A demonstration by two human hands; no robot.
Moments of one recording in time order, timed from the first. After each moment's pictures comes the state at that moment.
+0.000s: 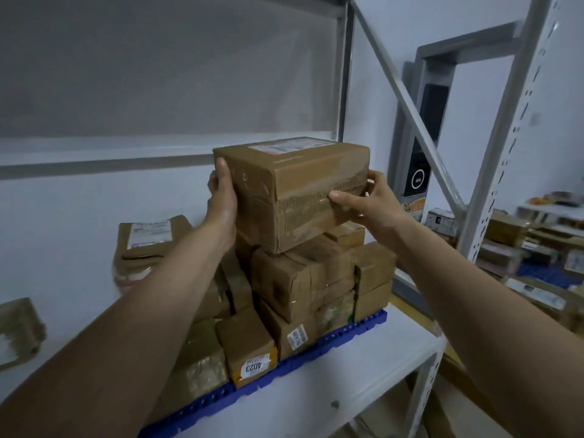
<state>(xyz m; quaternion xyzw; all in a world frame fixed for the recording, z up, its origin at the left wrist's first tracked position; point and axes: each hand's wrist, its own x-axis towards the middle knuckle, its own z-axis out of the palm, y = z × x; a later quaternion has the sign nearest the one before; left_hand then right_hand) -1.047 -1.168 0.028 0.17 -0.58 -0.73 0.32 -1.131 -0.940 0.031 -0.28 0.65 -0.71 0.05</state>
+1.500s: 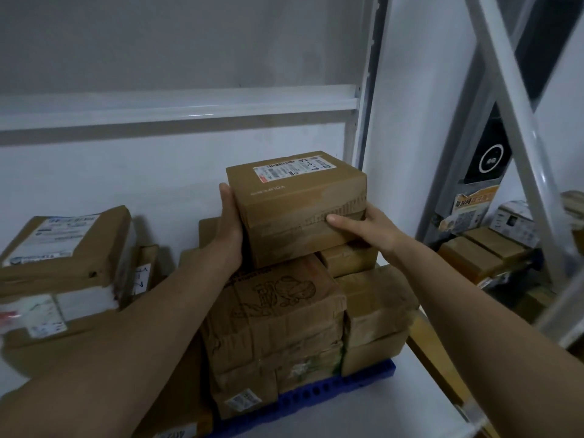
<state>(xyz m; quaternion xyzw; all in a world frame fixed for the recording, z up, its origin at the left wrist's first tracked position) -1.234 -1.159 -0.051 0.31 -0.50 -0.73 0.34 -1.376 -0.971 -0.049 -0.33 0.73 -0.56 0.21</state>
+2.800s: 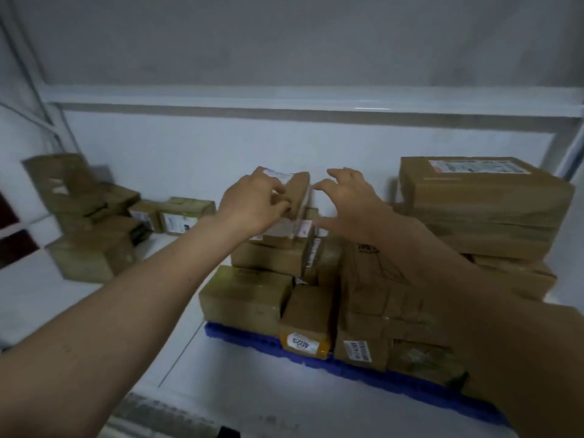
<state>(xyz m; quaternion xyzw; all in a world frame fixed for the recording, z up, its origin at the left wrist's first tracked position) -0.986 -1.163 0.003 0.47 -0.84 -0.02 0.25 -1.160 -1.096 -0.003 -0.72 0.67 -0.15 -0.11</state>
